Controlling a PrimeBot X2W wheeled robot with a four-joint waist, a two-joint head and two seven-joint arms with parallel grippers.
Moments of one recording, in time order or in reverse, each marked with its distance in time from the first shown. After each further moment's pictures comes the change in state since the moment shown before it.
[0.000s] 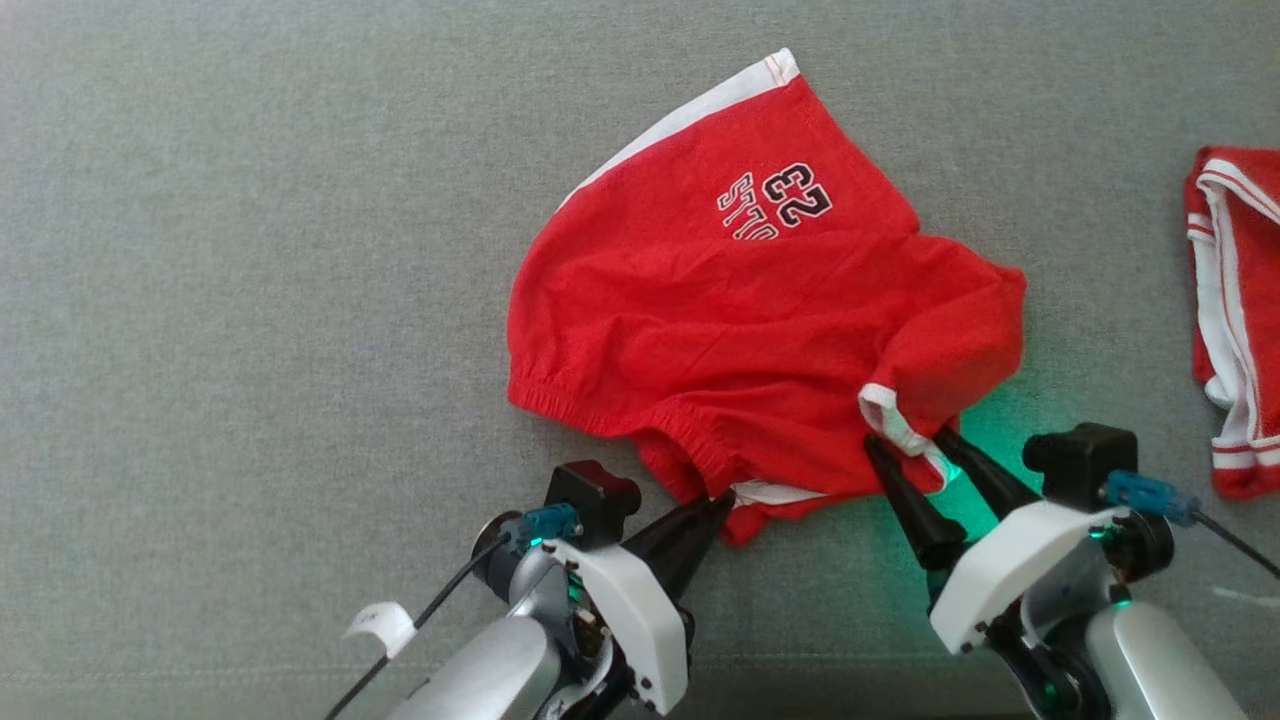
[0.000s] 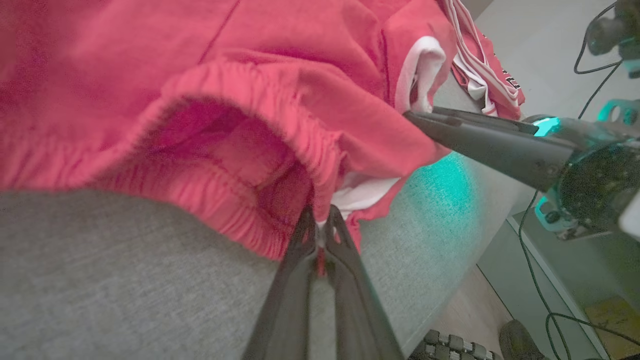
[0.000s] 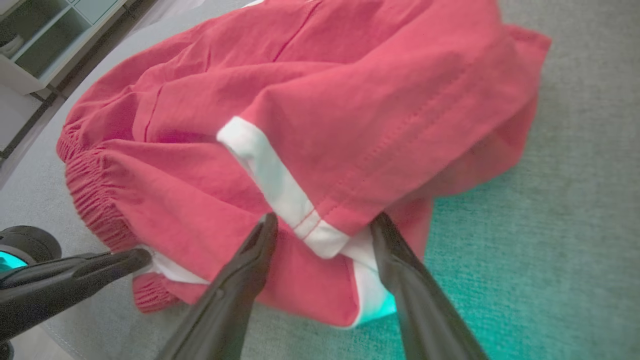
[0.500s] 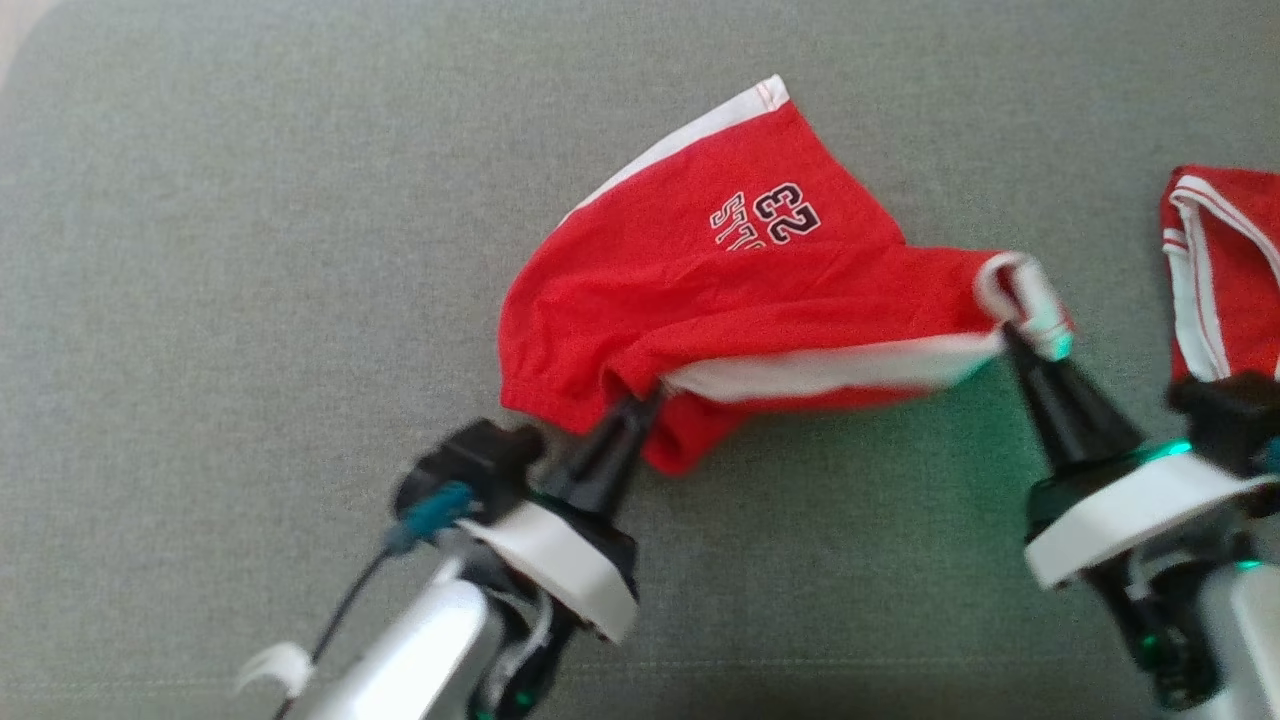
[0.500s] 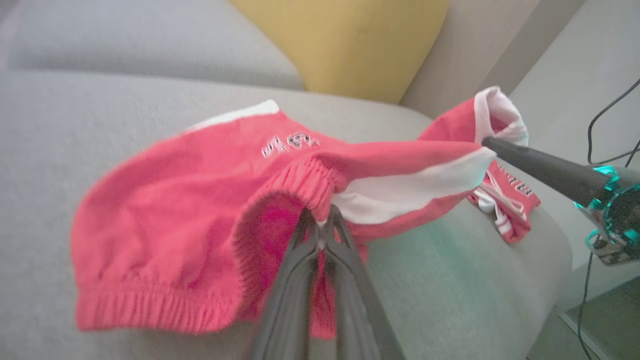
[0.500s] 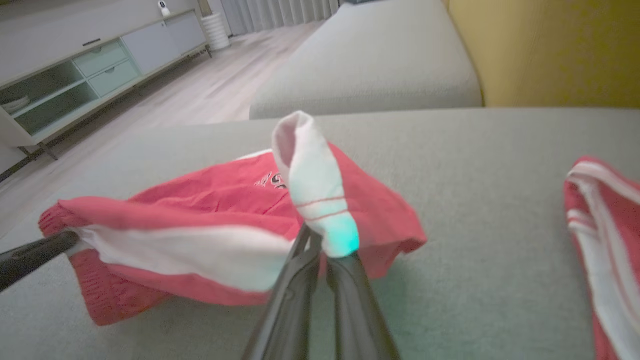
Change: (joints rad) left arm 0.007 0.071 0.090 -0.170 0.026 0.092 -0.161; right arm -0.010 -0.060 -0.123 -0.168 -0.015 0.000 -0.070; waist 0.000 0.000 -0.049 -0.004
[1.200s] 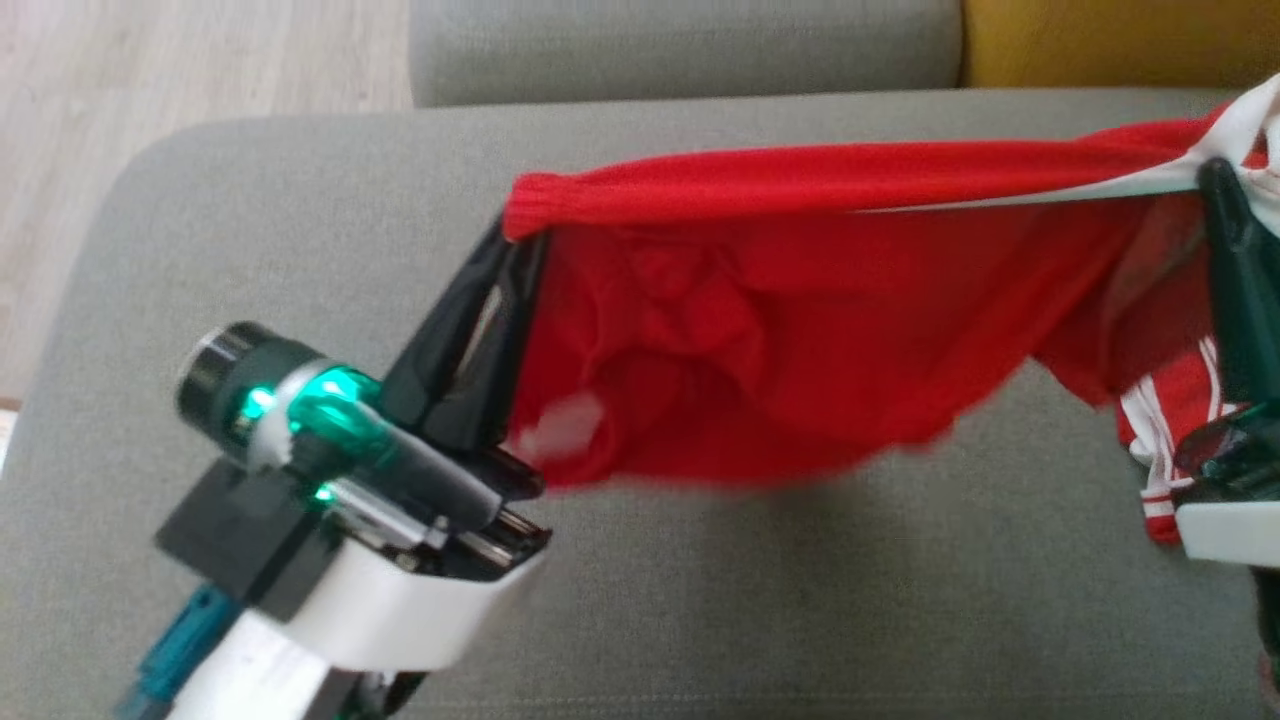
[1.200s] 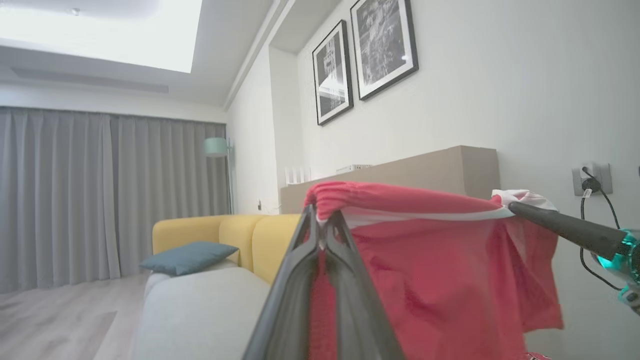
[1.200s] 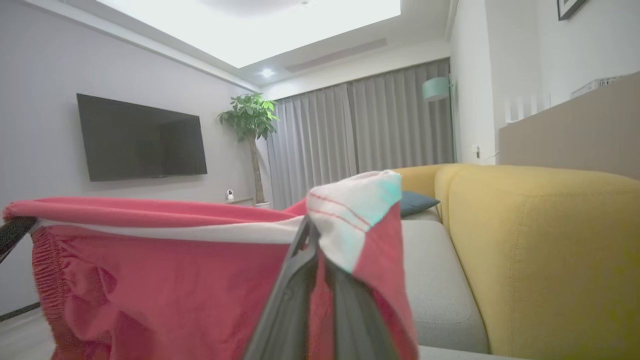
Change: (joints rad) left arm 0.001 0.147 0.157 -0.560 0.190 0.126 -0.084; right arm -0.001 0.029 -0.186 -0.420 0.121 0.002 0.014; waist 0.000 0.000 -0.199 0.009
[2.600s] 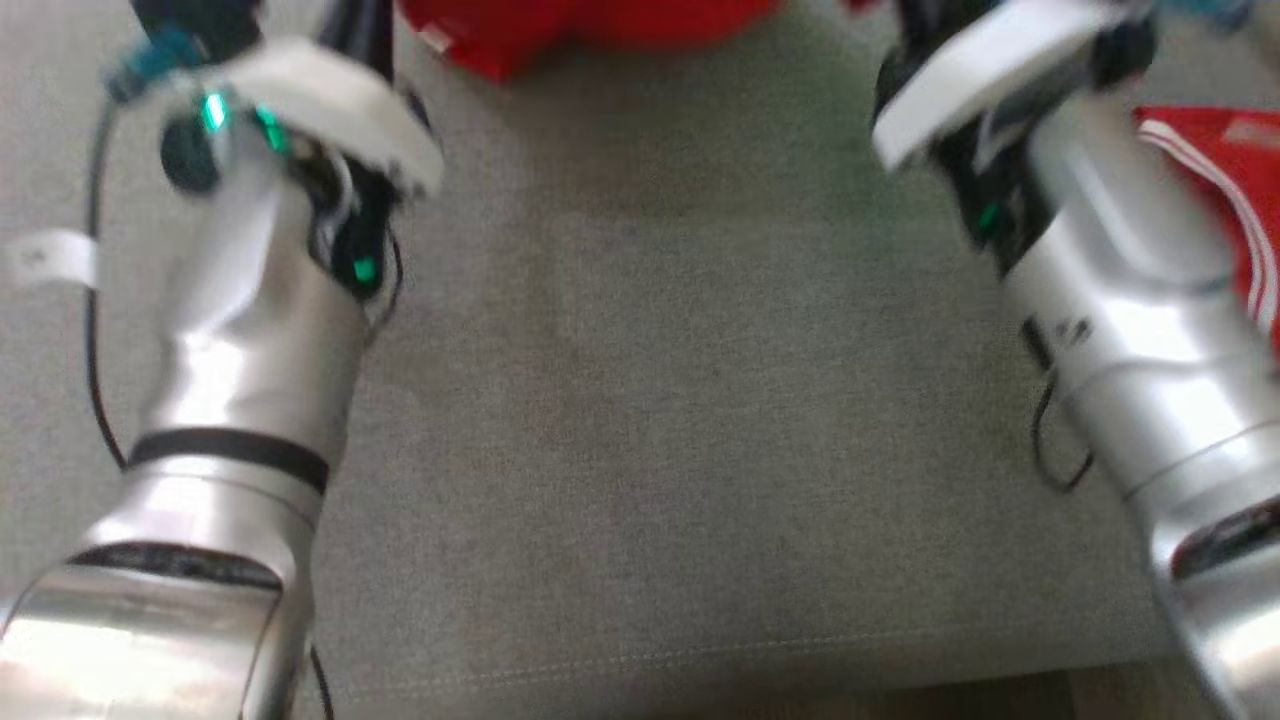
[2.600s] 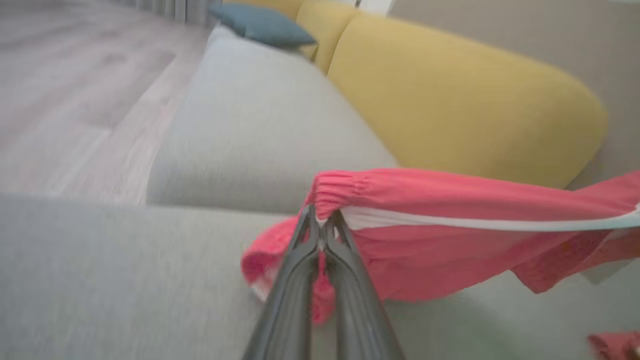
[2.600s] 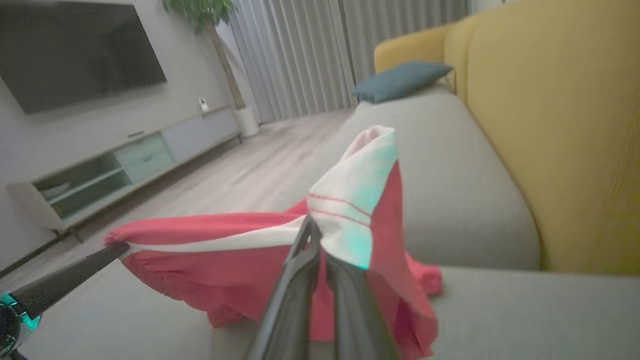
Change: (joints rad) left arm -0.771 -0.275 0.321 1.491 -0.154 -0.292 -0.012; right arm -0.998 0.074 0.633 1.375 0.178 0.000 -0.375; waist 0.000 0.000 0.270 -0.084
